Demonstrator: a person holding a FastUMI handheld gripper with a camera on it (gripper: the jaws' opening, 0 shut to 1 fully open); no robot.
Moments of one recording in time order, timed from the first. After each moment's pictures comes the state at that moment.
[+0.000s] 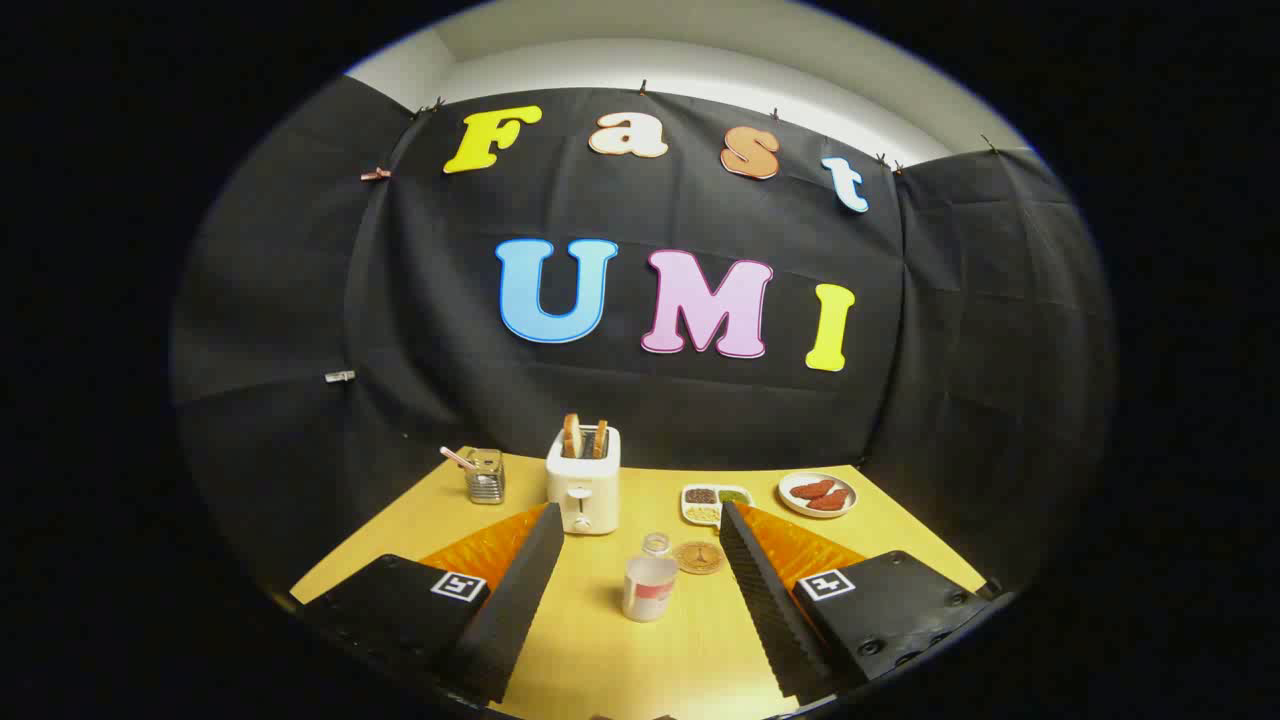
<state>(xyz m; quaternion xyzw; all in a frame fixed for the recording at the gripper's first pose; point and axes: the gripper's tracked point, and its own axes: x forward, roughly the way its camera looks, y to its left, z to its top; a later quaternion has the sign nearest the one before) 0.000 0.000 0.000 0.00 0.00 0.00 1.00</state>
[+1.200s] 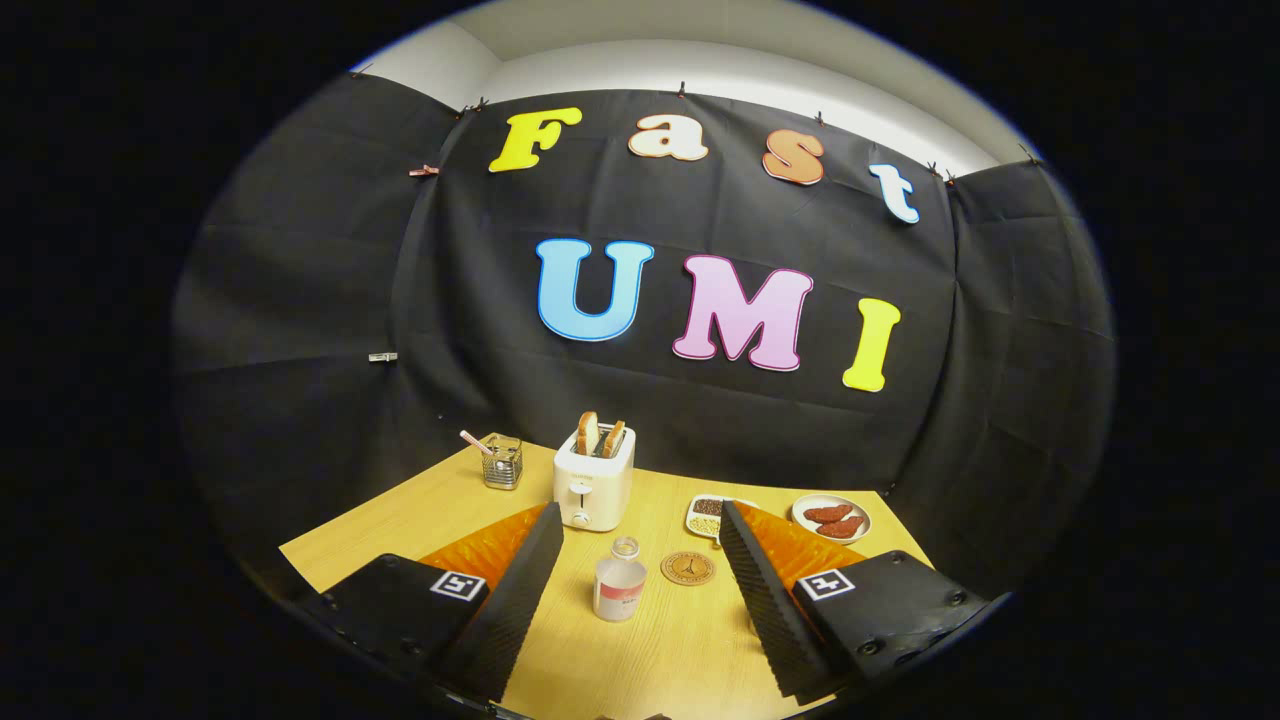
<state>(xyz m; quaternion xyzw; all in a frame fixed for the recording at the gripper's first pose) 0.009 -0.029 0.005 -0.02 -0.01 0.09 1.00</state>
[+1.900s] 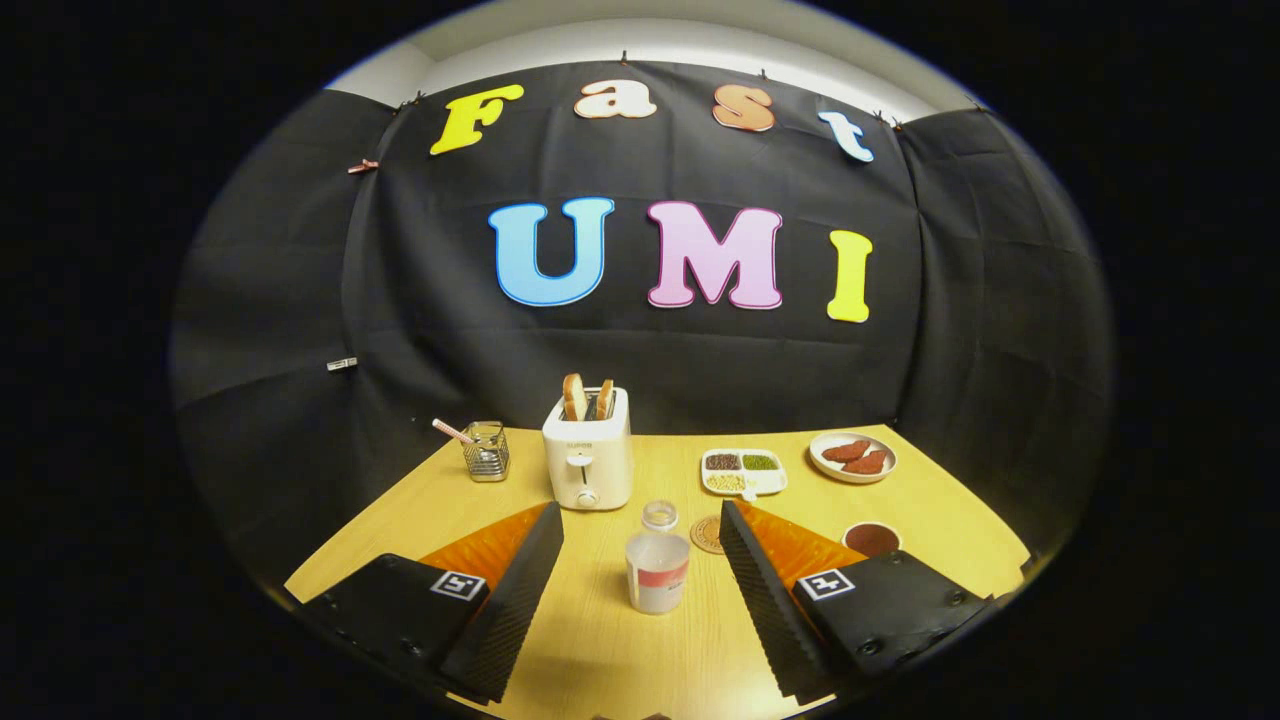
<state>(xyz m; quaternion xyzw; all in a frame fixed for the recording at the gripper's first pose) 0.057 0.008 -0.076 0.05 0.03 0.04 1.00</state>
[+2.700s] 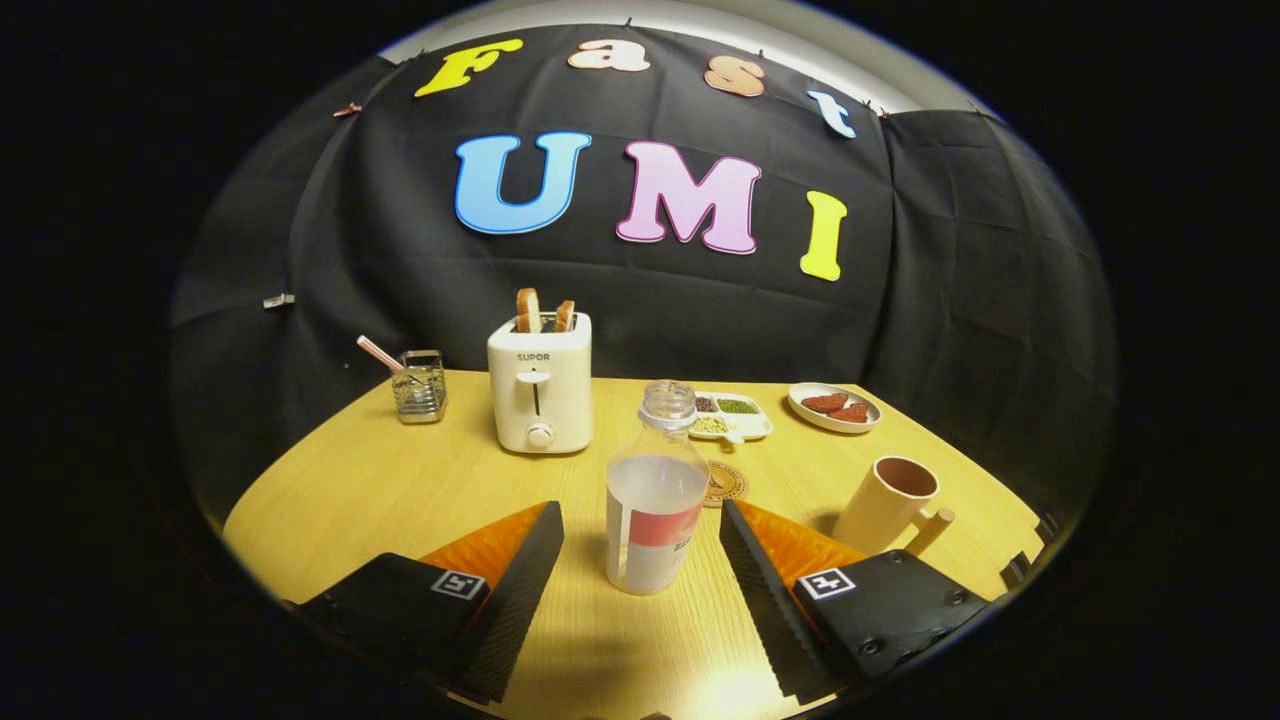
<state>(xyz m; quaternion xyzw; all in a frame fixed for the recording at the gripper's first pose) 0.117 0.016 -0.181 0.00 0.07 -0.05 1.00</state>
